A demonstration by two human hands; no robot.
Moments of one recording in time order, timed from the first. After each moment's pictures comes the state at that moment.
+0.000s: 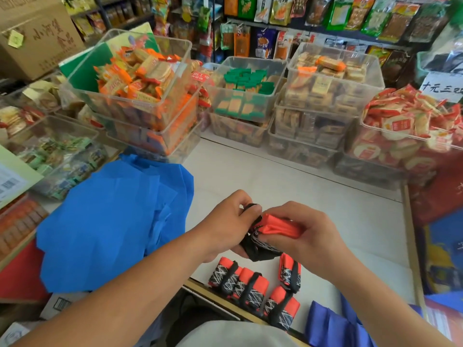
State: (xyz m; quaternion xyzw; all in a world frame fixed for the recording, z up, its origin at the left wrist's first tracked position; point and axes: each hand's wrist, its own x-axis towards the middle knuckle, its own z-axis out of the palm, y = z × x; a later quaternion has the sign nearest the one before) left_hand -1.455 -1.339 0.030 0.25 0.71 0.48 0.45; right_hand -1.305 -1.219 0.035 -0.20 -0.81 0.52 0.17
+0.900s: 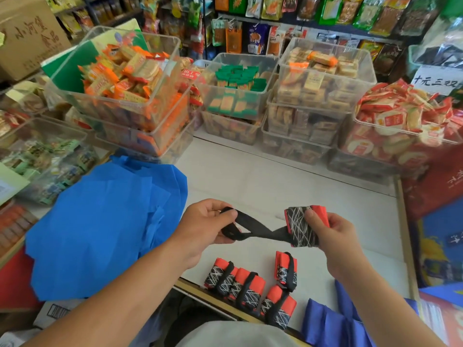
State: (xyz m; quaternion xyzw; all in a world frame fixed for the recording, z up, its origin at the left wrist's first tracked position) left_hand -1.471 -1.352 0.002 0.09 0.68 0.58 0.44; right_hand -1.280 -1.162 -0.042 -0.52 -0.54 0.62 0.22
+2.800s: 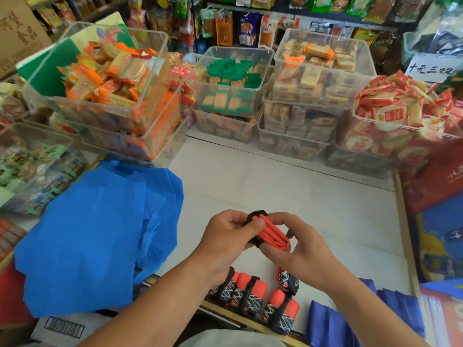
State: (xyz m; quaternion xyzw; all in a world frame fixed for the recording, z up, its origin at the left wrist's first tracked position) left_hand -1.446 -1.318 0.000 0.06 0.65 0.59 0.48; right_hand -1.309 -1.204 -0.005 -0.27 -0.82 0.49 0.12
